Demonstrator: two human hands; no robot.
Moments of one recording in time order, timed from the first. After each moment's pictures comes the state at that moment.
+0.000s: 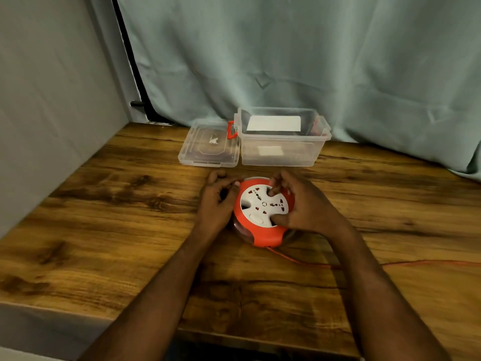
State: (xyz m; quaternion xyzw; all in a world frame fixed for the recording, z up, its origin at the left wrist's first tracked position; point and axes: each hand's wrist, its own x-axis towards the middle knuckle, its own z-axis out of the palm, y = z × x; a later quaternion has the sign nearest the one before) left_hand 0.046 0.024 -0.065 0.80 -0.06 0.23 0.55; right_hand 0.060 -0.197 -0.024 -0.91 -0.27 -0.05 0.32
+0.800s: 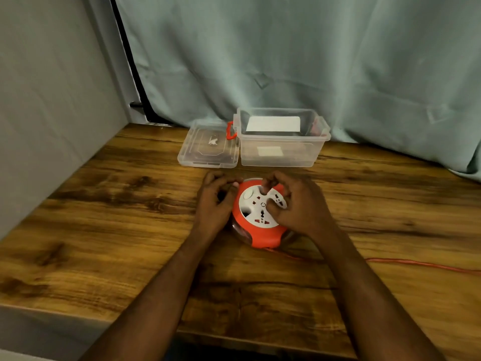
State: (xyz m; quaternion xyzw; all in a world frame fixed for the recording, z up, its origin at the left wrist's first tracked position) left_hand 0.044 0.025 -0.063 0.80 -0.05 0.24 0.55; right_hand 0.045 -0.176 -0.015 -0.91 -0.24 -0.16 0.29
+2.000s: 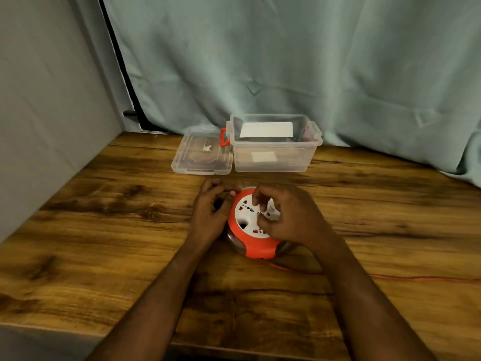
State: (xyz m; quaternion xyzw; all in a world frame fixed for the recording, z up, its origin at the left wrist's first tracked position) left_hand 0.046 0.024 -0.065 0.79 -0.08 0.22 0.56; right_hand 0.041 -0.179 -0.011 -0.92 -0.29 -0.11 0.25
